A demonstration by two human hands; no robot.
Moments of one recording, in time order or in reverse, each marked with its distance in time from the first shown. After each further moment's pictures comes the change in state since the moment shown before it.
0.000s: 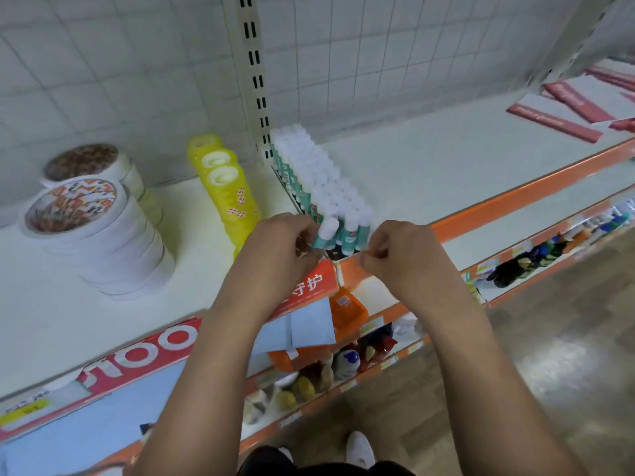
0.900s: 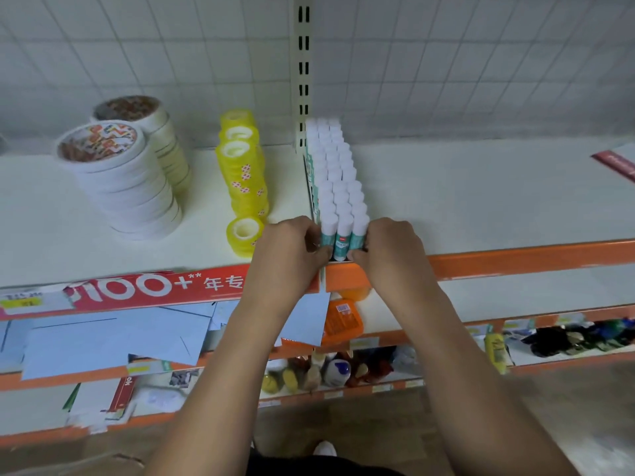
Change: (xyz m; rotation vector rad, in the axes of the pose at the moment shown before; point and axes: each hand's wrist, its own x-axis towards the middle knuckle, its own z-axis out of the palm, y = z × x) left_hand 0.004 0.030 0.061 0.037 0.292 -0.430; right_hand 0.057 0.028 0.012 -0.124 -0.139 -0.246
